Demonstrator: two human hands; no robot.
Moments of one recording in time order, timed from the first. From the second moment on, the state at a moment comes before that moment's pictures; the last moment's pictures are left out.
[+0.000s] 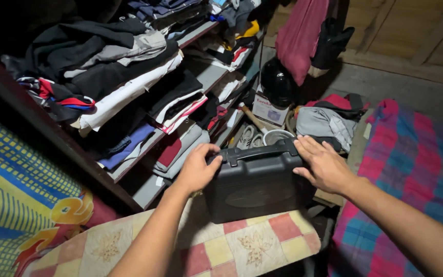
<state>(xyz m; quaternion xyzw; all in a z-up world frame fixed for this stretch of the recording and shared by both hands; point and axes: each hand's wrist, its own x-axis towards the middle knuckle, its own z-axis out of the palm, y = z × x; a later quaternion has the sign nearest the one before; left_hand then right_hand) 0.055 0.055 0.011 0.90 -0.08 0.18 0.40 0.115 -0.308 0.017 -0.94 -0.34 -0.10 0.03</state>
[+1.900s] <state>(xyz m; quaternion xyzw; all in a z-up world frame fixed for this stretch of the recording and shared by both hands) 0.003 0.058 -0.029 0.82 -0.06 0.04 0.57 0.110 -0.215 0.068 -0.93 -0.28 0.16 0.16</state>
